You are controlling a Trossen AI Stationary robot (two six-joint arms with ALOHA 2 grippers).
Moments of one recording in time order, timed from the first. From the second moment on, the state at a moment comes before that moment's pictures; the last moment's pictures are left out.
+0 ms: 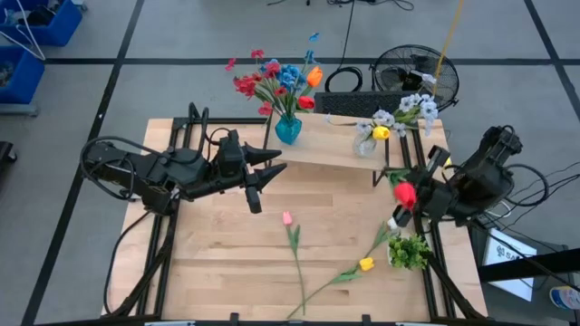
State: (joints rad) left arm -0.31 1.39 1.61 -0.22 -0.63 -0.14; right arm 0.80 0.89 0.96 0.42 1.13 -1.09
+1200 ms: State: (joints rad) left arm -0.06 1.89 1.78 0.07 -0.24 0.07; right arm 0.69 0.89 0.96 0.50 1.23 -0.91
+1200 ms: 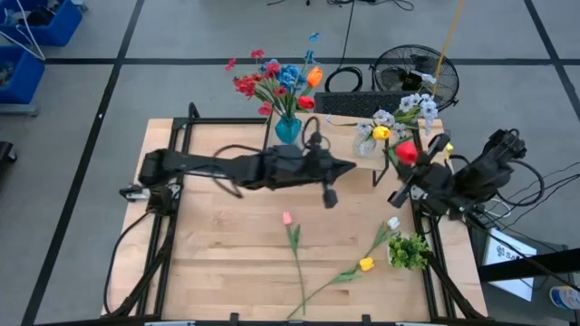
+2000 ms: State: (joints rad) left arm 0.16 2.06 1.99 0.27 -0.05 0.12; right arm 0.68 0.94 0.96 0.49 1.19 -0.93
